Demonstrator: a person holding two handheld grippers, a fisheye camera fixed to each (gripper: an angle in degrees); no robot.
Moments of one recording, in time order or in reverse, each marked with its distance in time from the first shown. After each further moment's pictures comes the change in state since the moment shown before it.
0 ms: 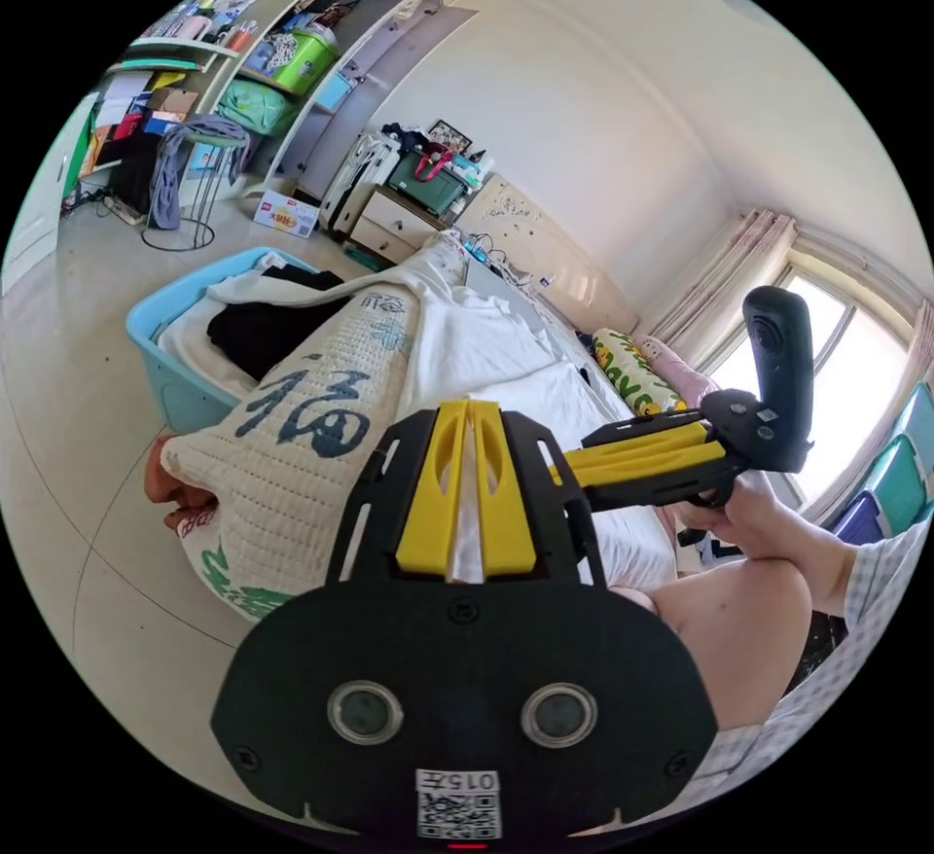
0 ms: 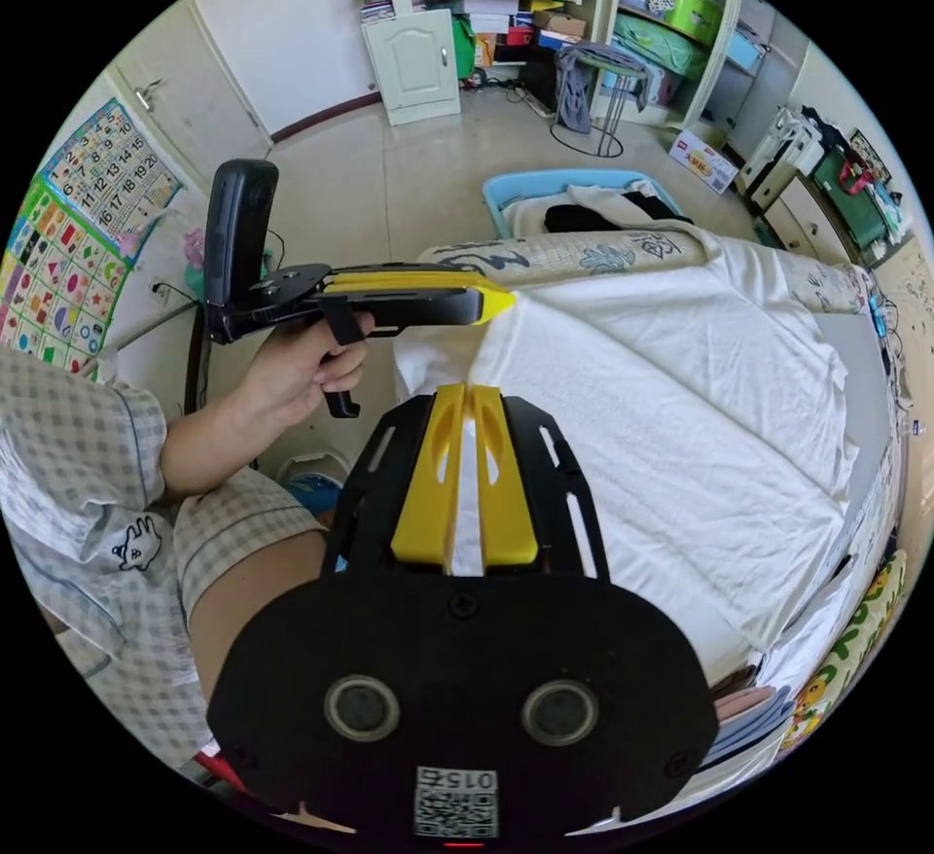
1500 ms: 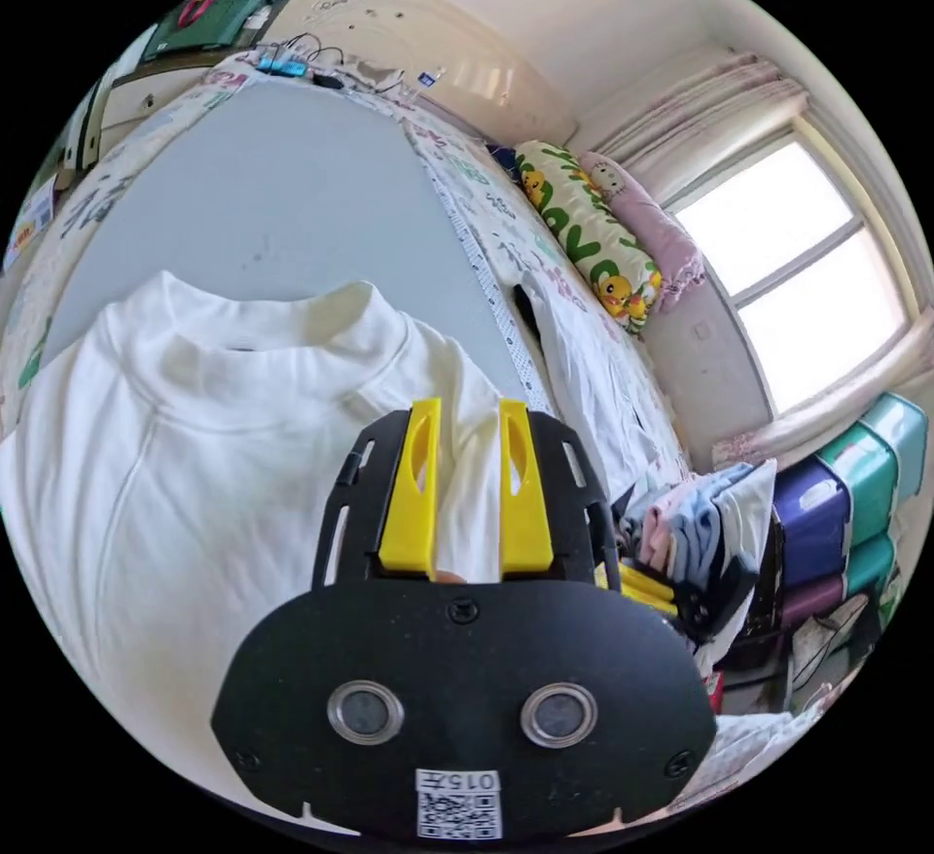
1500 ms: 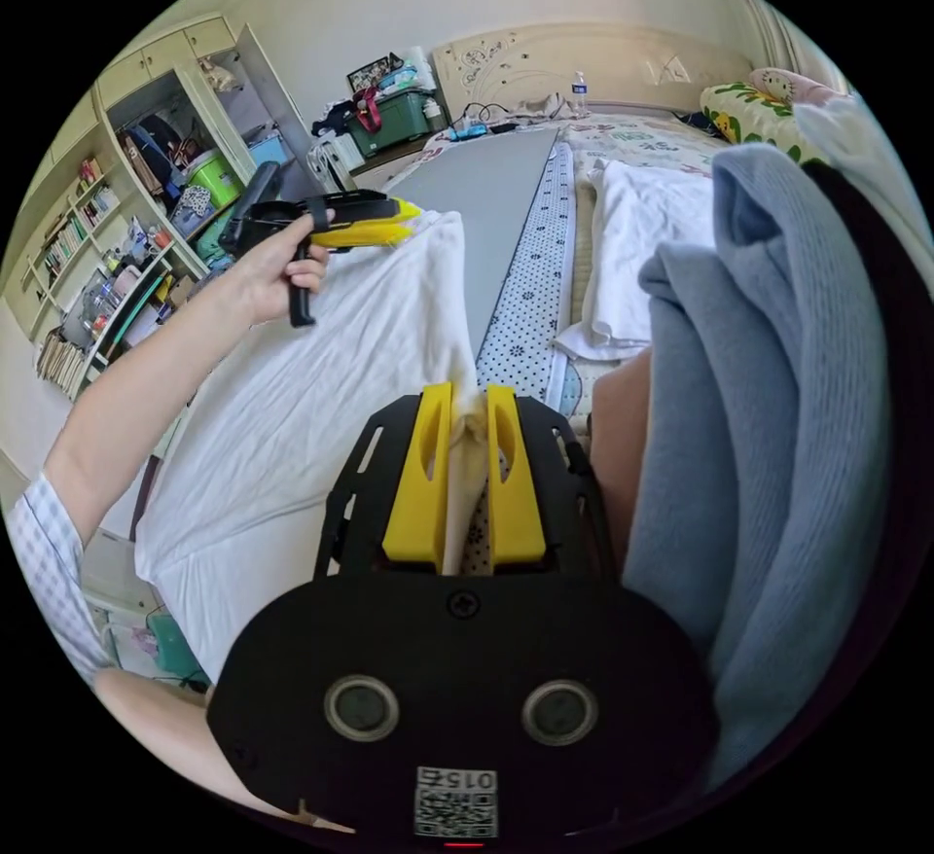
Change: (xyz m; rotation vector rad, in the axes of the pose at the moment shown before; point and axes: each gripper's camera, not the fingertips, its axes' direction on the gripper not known) left arm 0.247 -0.359 0.582 -0.640 0.289 0.196; right arm 0.158 0.585 0.333 0.511 0.216 1.071
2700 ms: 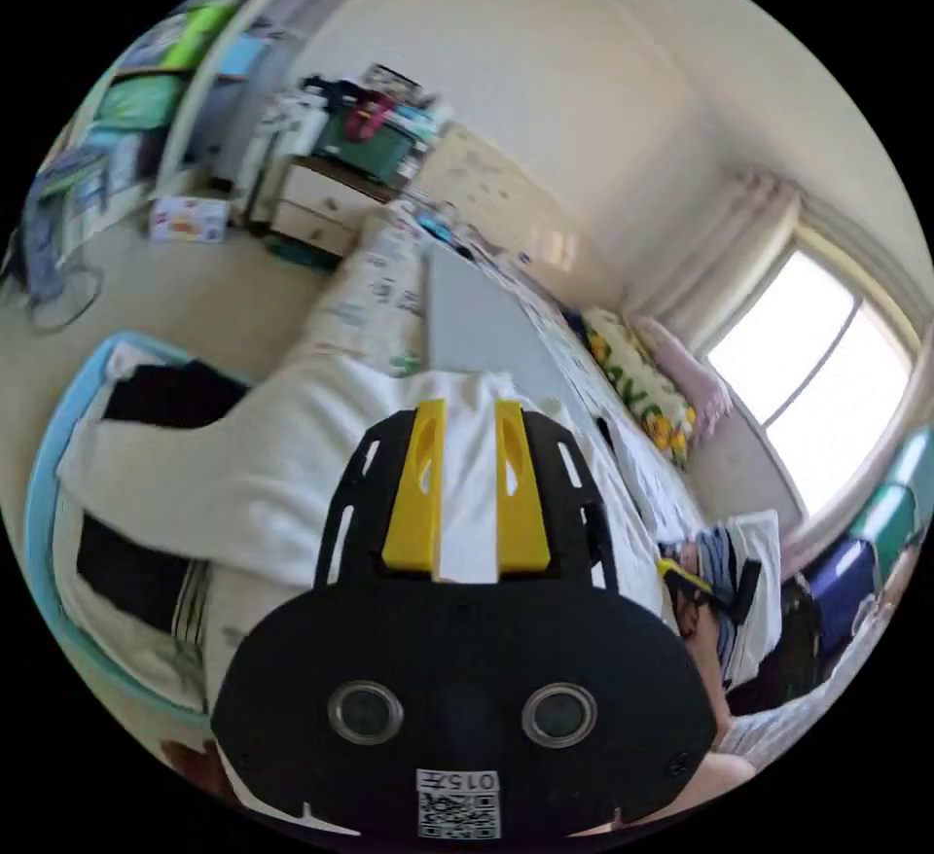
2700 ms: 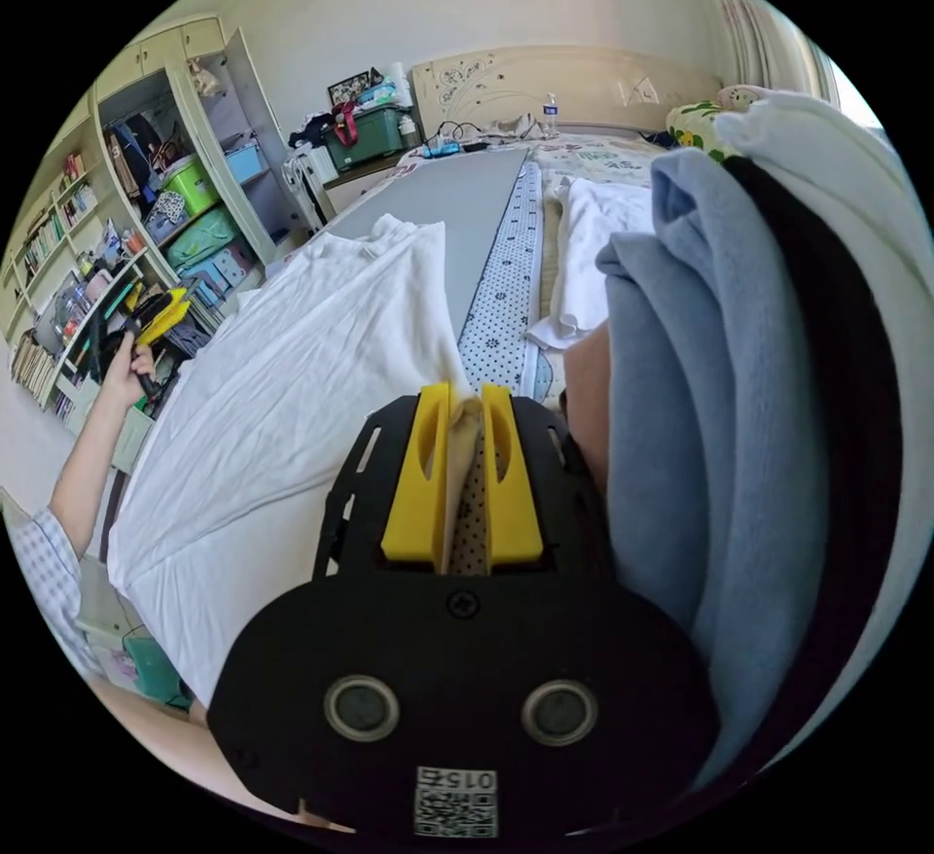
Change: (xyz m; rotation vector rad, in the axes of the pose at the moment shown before) left arm -0.201 0.165 -0.362 0.576 -0.219 -0.266; right arm -0.084 0.117 0.114 0.056 0.099 0.025
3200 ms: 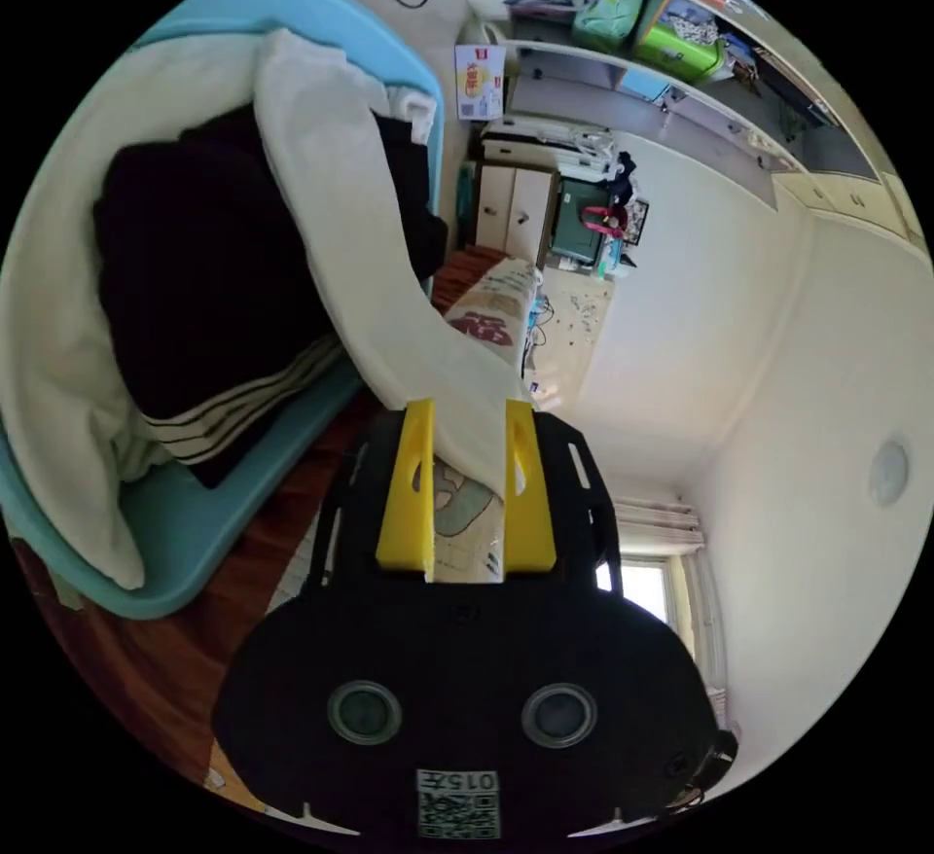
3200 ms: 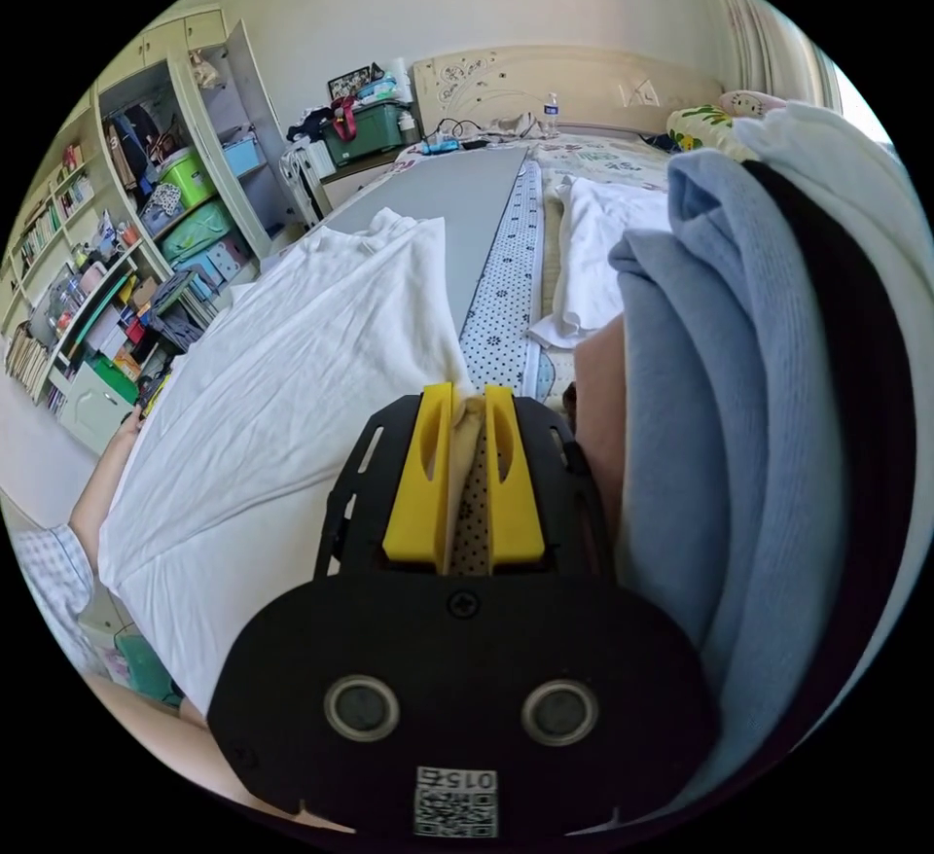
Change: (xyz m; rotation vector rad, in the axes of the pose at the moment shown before) left arm -0.284 0.076 -0.060 0.027 0.378 -0.844; right arm -0.043 -0.016 0.007 0.012 0.038 -0.020
